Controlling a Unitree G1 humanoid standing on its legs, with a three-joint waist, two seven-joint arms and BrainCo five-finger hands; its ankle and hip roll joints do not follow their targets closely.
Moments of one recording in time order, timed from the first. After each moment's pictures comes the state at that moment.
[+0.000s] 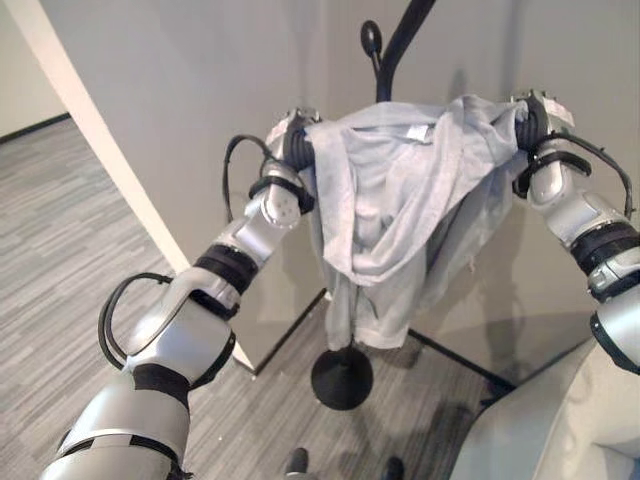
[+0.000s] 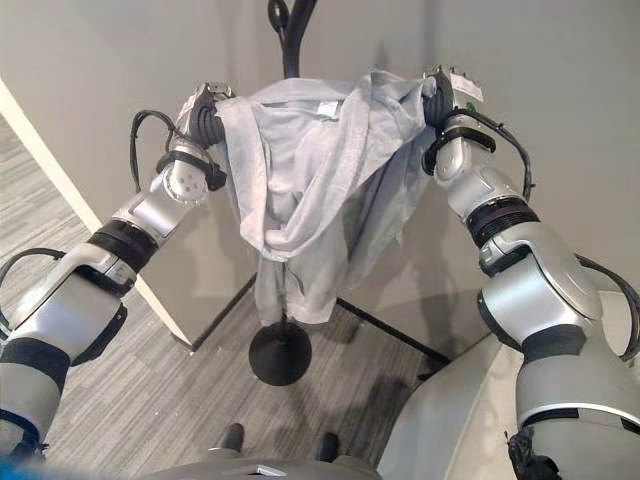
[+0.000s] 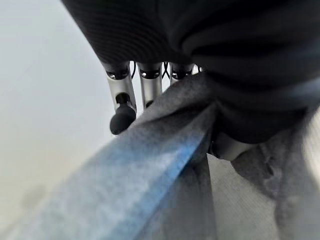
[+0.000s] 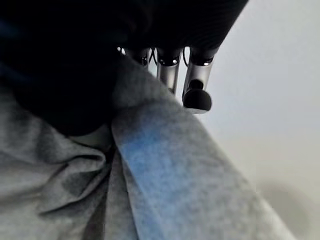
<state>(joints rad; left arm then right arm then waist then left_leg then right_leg) -1.13 0.49 -0.67 0.86 -0.04 -0.13 0.46 -1.23 -0.68 0.78 1.00 -0.06 -0.02 -0.40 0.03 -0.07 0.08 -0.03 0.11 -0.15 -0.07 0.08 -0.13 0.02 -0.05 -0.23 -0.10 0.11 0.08</state>
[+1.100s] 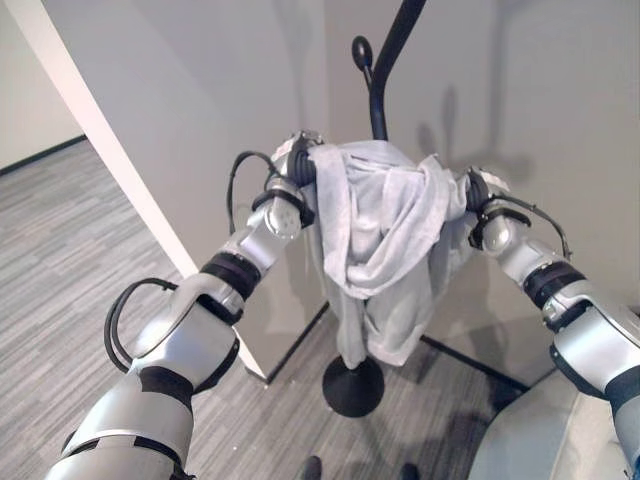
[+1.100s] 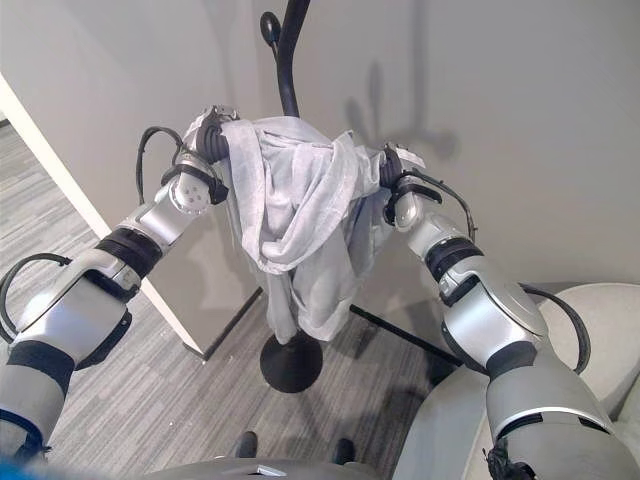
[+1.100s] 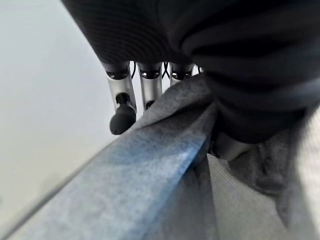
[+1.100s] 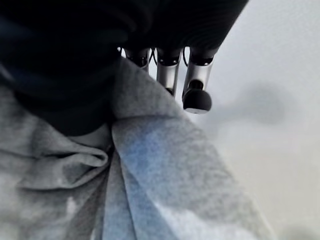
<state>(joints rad) -1.10 0.47 -0.70 0.92 -0.04 -0.12 0.42 -1.08 -0.51 0.79 1.04 -0.08 -0.01 -0.34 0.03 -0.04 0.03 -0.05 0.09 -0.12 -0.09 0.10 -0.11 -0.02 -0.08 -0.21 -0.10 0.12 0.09</state>
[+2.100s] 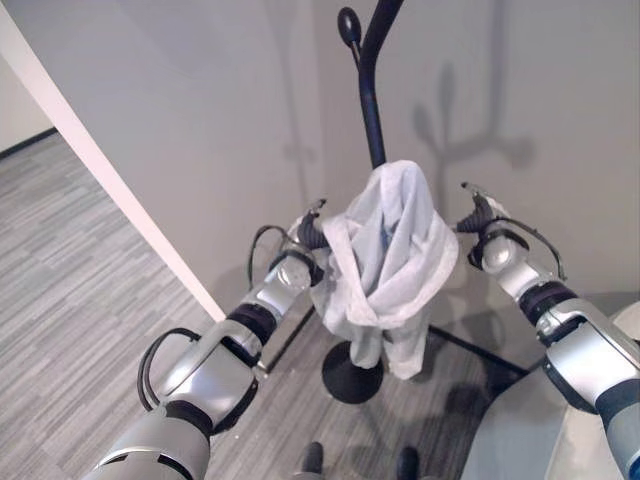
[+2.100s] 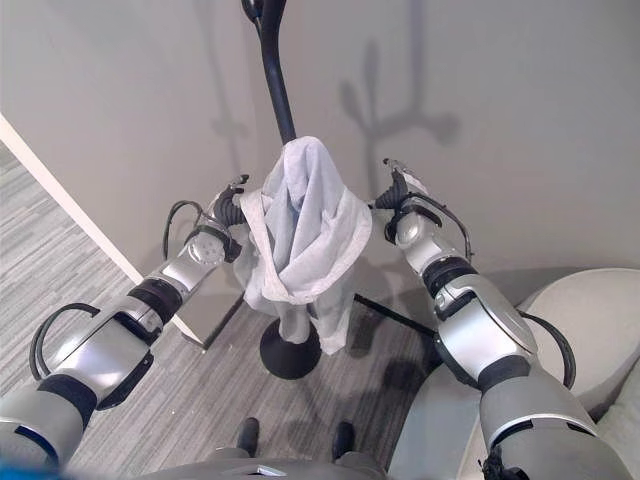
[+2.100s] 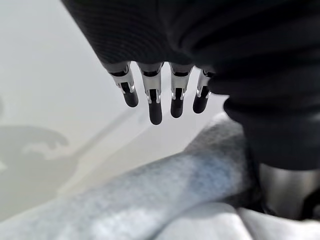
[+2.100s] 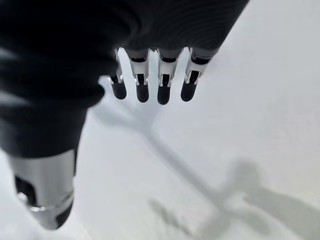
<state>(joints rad) -0.87 0.35 -0.62 0.99 -0.11 -0.12 0.35 -0.97 -0.47 0.66 1.08 -0.04 -0.01 -0.33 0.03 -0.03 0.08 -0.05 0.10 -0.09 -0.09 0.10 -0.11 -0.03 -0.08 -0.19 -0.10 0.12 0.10</state>
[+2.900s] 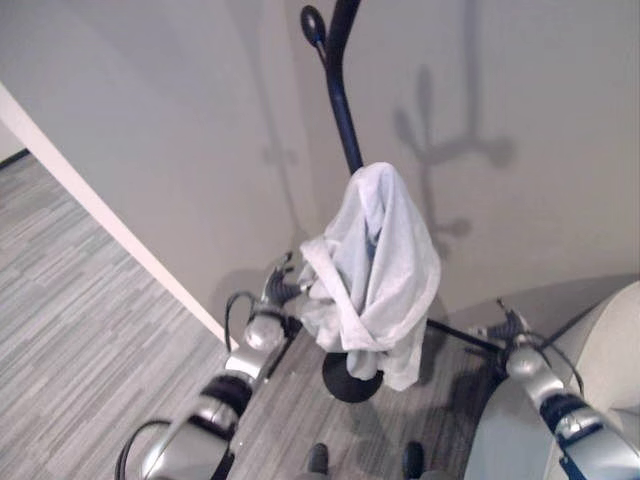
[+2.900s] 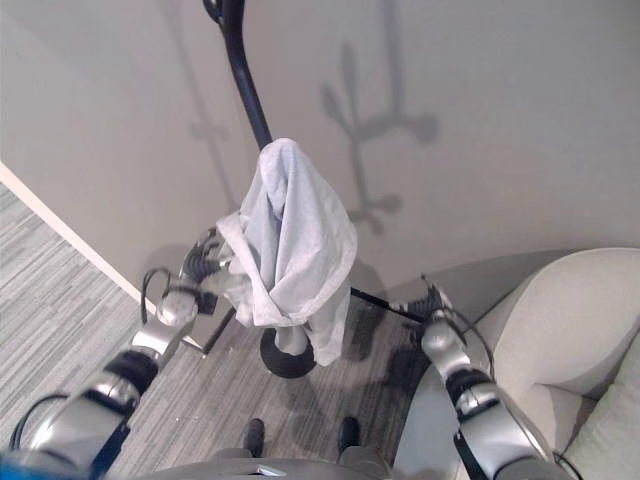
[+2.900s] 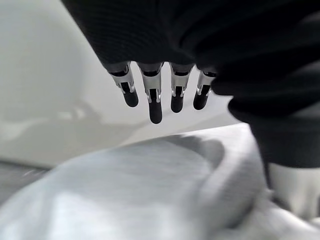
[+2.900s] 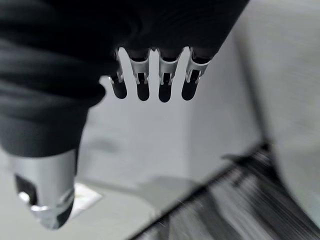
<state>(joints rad) -0.32 0.35 -0.32 0.74 -0.20 -0.17 0.27 -0.30 -0.42 0.35 0.99 0.01 -0.03 -0.33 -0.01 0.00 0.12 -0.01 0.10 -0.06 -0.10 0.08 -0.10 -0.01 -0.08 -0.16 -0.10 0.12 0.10</state>
